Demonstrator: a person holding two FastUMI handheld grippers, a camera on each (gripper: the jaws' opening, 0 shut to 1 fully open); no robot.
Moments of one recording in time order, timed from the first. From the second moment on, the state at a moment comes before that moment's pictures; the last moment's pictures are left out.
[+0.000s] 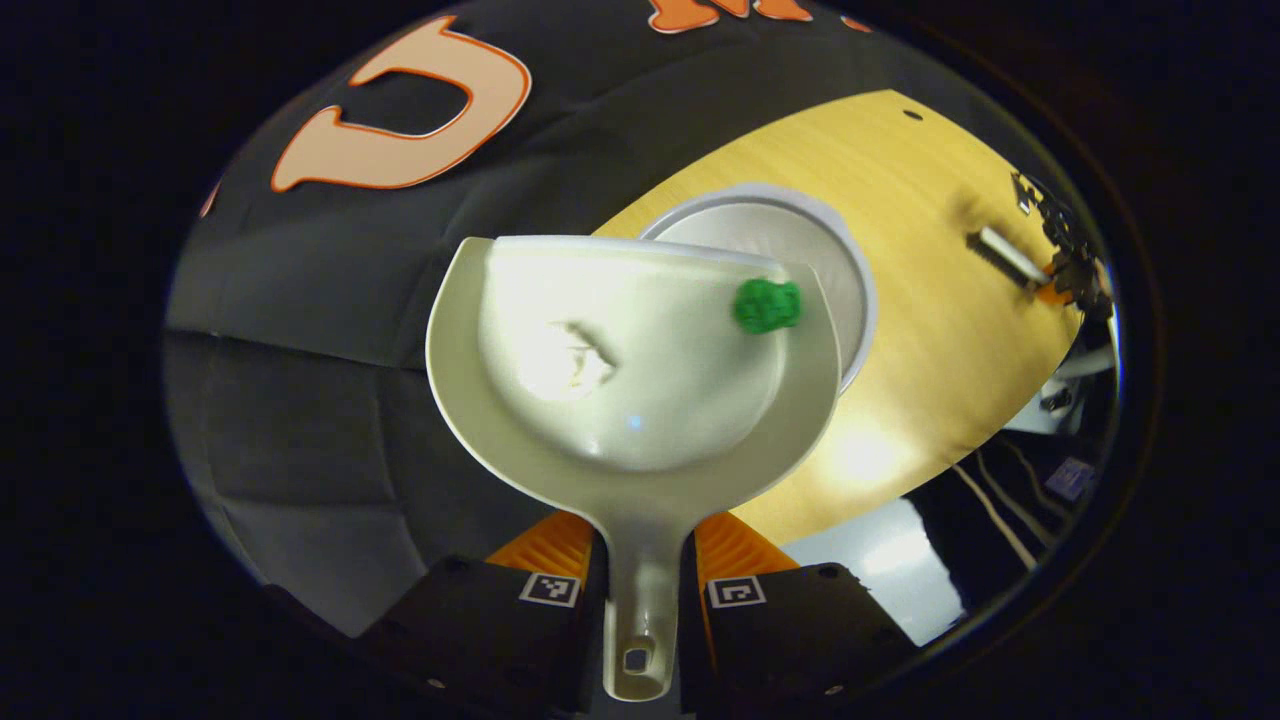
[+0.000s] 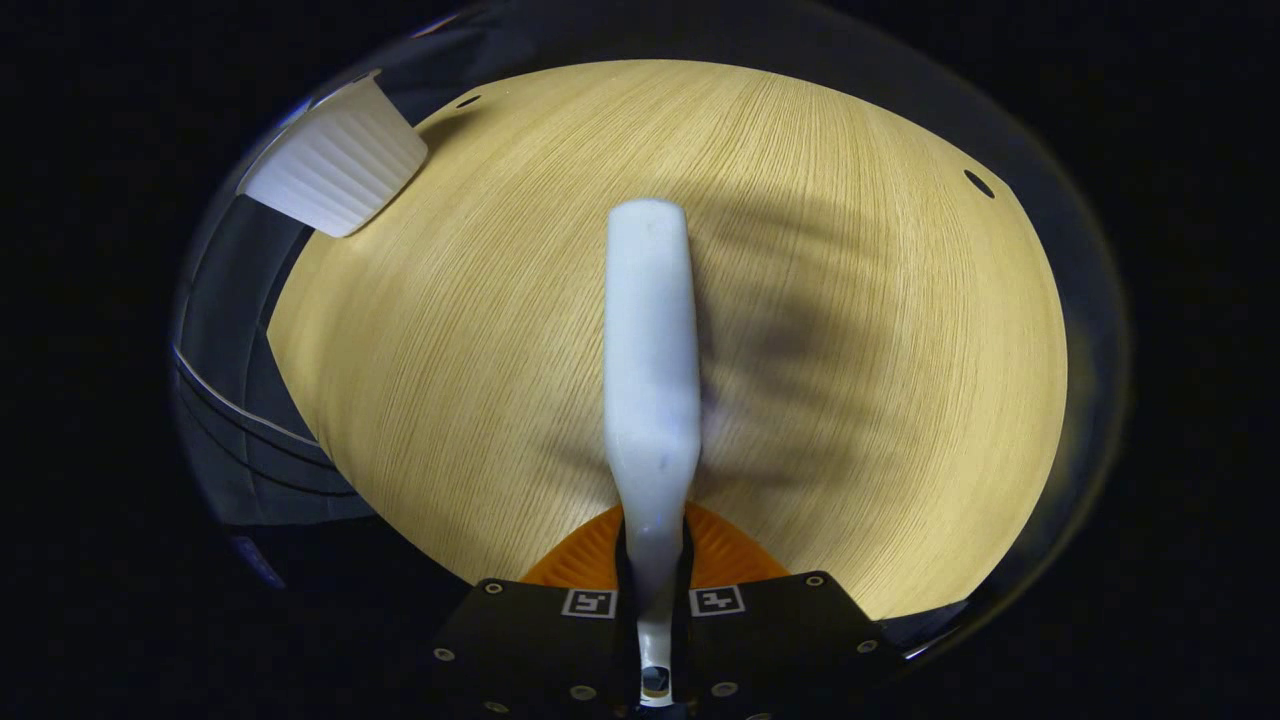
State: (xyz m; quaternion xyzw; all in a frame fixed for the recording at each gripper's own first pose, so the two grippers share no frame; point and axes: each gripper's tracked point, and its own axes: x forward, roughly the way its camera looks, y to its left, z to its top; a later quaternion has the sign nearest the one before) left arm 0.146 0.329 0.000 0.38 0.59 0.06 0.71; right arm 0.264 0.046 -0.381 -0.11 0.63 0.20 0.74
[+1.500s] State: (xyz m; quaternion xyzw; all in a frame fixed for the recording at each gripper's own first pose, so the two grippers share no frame) left arm 0.205 0.081 -0.071 0.09 0.41 -0.12 0.90; right arm 0.261 0.043 -0.378 -0.08 0.63 0.15 0.76
